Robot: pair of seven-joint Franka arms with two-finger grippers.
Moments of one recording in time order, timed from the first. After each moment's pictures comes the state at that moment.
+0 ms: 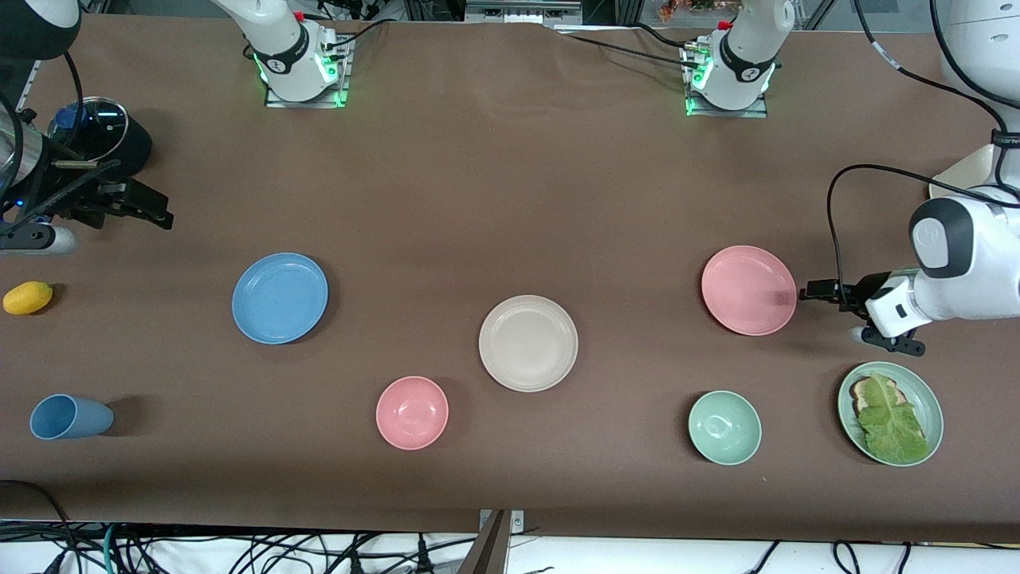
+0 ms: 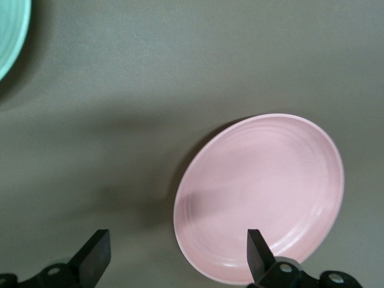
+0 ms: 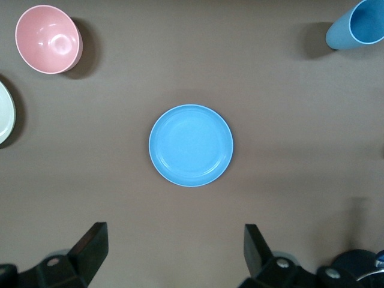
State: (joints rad) left arm 0.23 0.50 -0.03 -1.83 -0.19 2.09 0.52; right arm 0.12 0.15 -0.07 -1.44 0.03 1.54 0.06
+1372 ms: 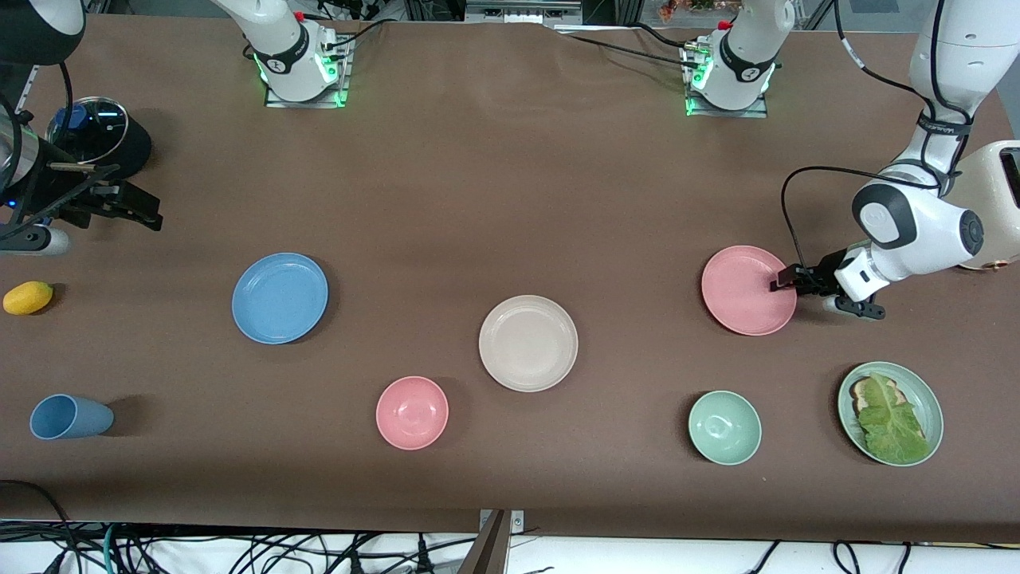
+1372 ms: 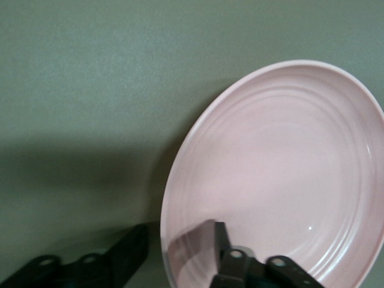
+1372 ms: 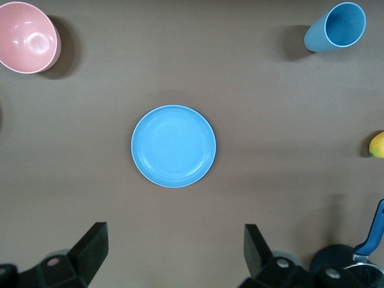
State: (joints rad) left arm 0.25 0.47 -0.01 -2.15 -0.51 2.40 0.73; right arm 0.12 0.15 -0.07 -1.44 -0.03 1.54 0.06
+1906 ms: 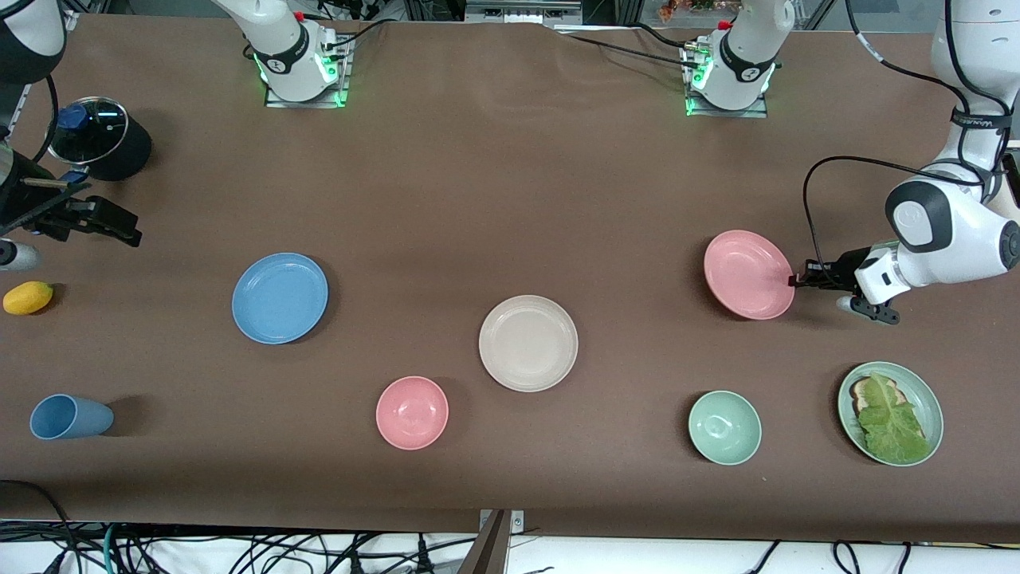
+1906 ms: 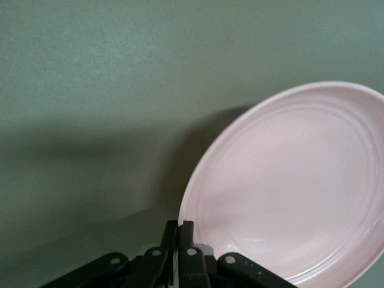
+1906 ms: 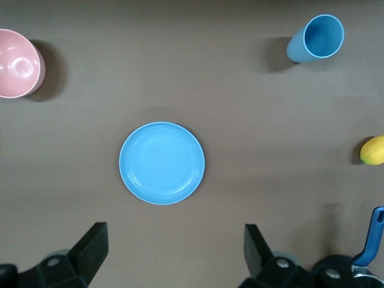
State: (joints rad) left arm 0.23 0.44 0.02 -2.03 -0.43 2.16 0.71; right arm 0.09 0.18 -0.08 -1.44 -0.03 1.61 0.06
